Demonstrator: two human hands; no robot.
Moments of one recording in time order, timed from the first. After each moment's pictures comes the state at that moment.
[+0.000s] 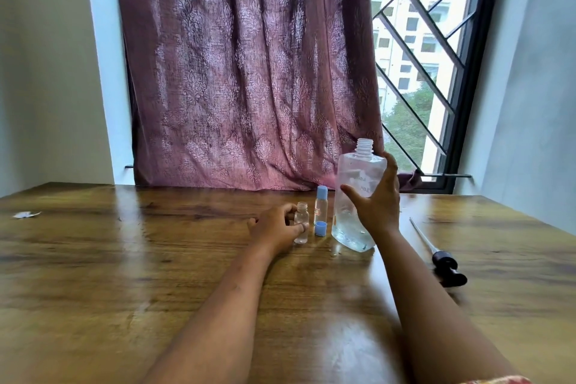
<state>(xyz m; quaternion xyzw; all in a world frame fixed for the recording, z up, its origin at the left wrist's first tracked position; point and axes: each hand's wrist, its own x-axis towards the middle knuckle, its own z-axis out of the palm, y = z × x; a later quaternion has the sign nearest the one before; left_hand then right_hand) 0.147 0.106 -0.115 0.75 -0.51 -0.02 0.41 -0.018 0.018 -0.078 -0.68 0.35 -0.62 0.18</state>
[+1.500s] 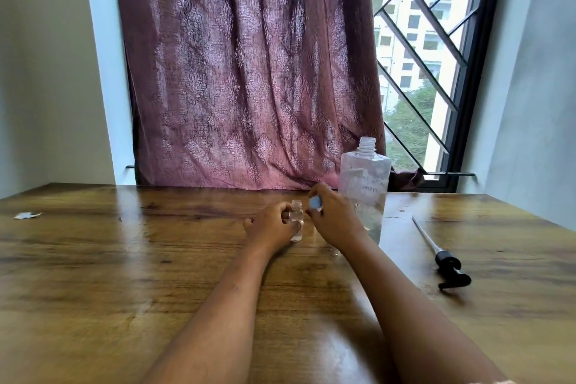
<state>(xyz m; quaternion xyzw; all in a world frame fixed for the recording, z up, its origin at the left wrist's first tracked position) 0.149 0.110 -0.111 0.77 -0.49 -0.03 0.41 0.026 0.047 -0.090 -0.85 0.31 -0.41 0.10</state>
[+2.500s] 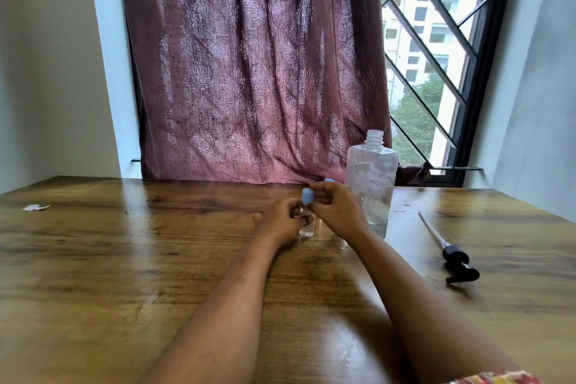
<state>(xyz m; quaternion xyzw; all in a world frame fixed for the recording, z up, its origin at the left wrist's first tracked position) 0.162 0.091 -0.125 0.73 -0.52 -0.09 0.44 0.034 0.047 -0.092 -0.79 0.29 -0.46 0.29</state>
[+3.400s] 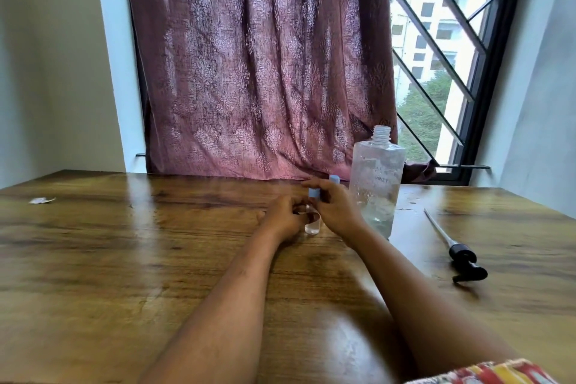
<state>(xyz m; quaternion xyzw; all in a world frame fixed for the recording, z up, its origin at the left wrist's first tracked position) 0.168 0.088 -0.127 0.67 -0.55 -0.15 0.47 0.047 0.041 -0.100 -0.80 0.27 -0.42 0.33</state>
